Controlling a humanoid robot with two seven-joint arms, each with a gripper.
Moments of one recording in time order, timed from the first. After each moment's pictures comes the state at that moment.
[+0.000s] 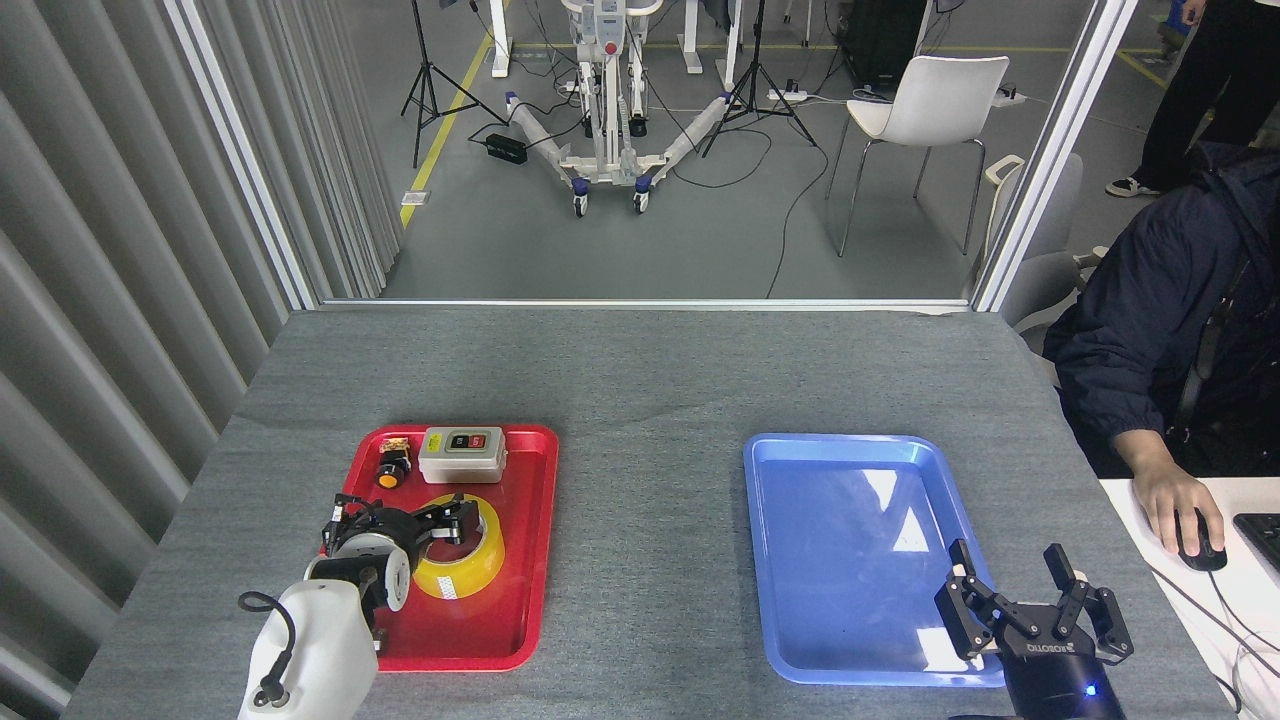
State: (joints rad) left arm -0.49 0.12 -0.16 -1.03 -1.28 0.16 -0.51; right arm 0.09 -0.17 -0.12 -1.55 1.25 -0.11 -0.11
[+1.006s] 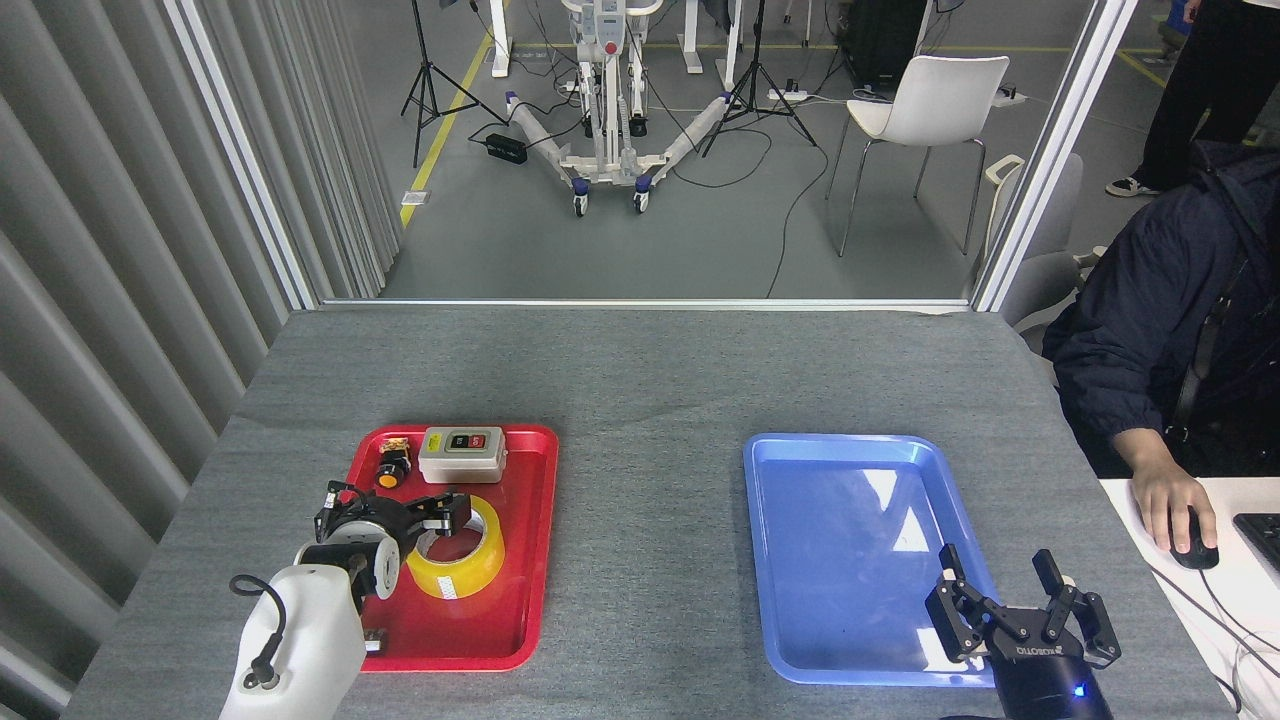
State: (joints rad) left arm -0.52 0.14 -0.17 -1.00 -1.27 0.12 -0.51; right arm 0.09 -0.15 -0.12 -1.54 1.26 -0.12 -0.09
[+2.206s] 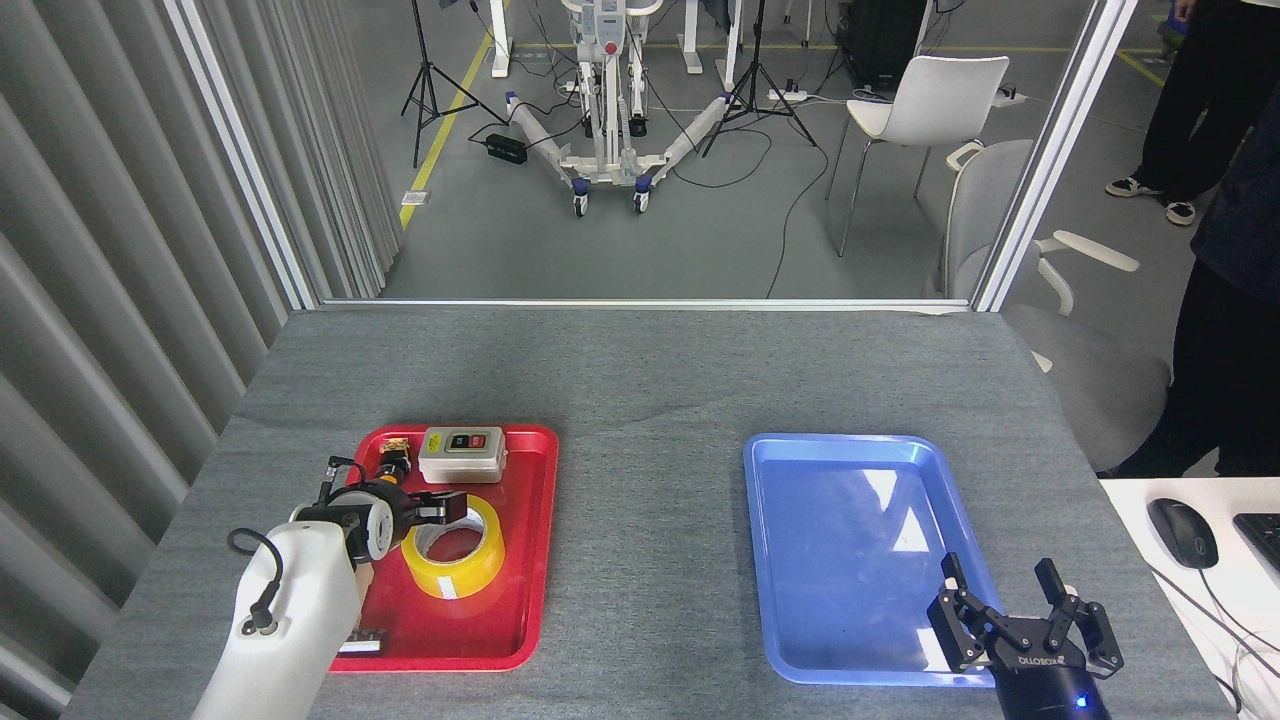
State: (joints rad) left arm -0.64 0.15 -0.17 -0.84 -1.26 0.07 -0.69; right arm 0.10 -0.15 -0.11 -1.54 1.26 -0.11 -0.10
